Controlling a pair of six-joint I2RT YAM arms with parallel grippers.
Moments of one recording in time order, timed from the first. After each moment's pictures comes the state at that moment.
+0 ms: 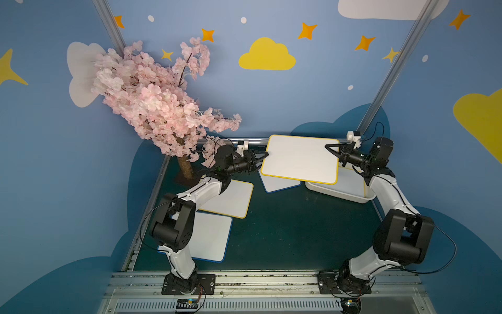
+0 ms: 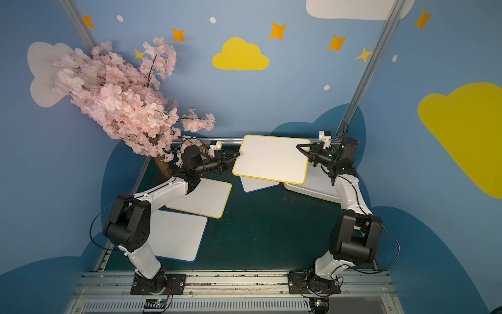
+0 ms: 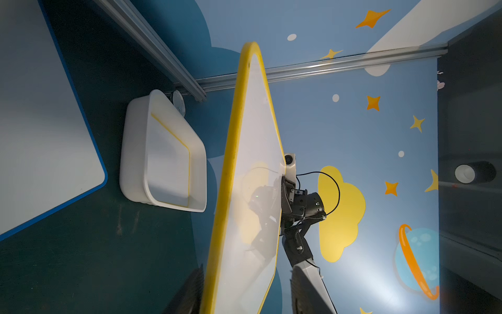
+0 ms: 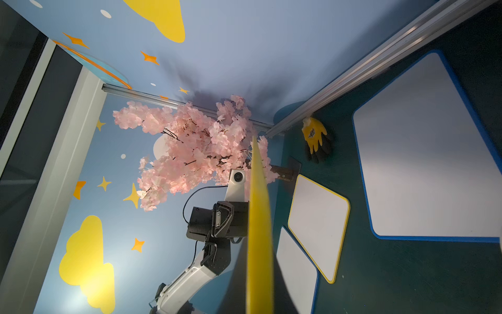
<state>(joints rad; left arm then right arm) -0.37 1.78 1.22 0.55 0.82 -1.42 -0.17 1.60 1.29 0.11 -1.19 1.07</state>
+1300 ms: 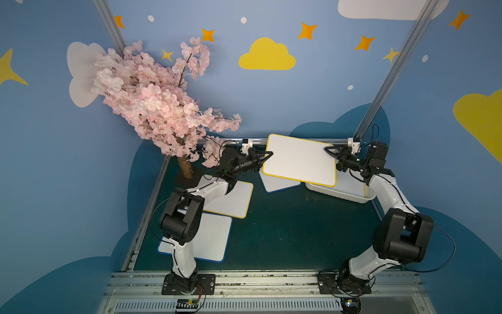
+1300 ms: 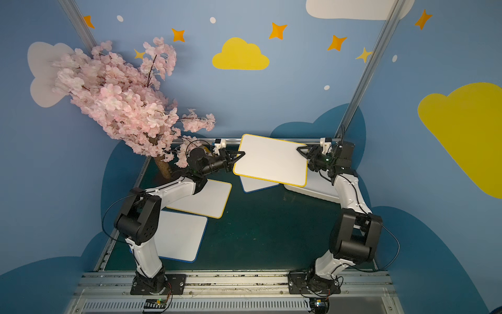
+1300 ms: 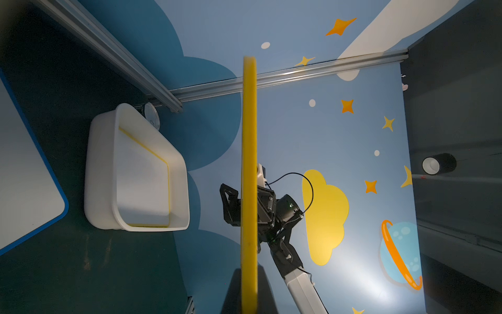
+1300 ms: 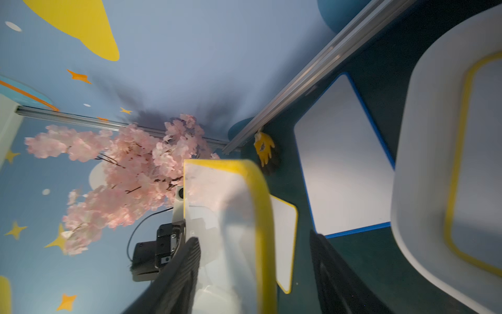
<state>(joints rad) -0.41 1.87 1.23 0.77 0.73 -1.50 -0.18 1.57 1.29 -0.19 -0.92 0.78</state>
